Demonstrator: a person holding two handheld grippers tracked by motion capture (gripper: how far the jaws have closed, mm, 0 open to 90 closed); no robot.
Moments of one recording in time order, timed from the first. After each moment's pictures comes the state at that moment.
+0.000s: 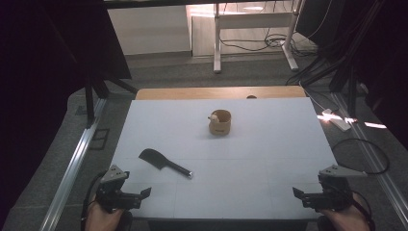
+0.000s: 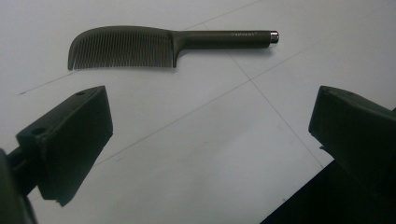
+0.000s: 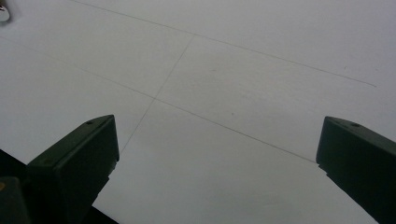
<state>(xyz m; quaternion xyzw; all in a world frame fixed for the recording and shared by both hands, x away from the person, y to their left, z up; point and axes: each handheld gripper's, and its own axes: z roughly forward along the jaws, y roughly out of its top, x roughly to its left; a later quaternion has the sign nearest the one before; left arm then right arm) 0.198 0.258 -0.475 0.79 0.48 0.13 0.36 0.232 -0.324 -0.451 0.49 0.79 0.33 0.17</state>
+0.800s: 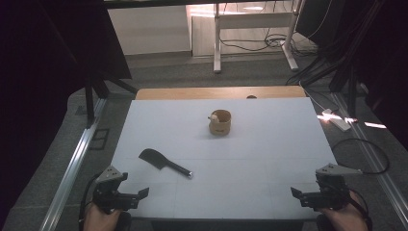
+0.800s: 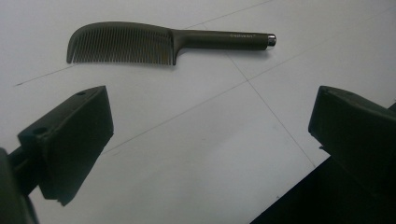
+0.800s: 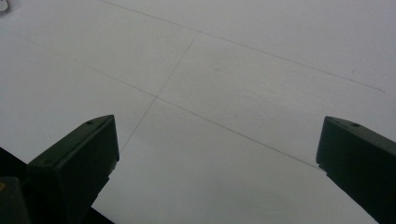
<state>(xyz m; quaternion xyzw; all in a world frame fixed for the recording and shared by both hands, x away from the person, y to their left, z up) 0.196 0.265 -0.476 0.78 0.49 0.11 0.37 0.236 -0.319 -0.452 0.48 0.80 0.32 0.17</state>
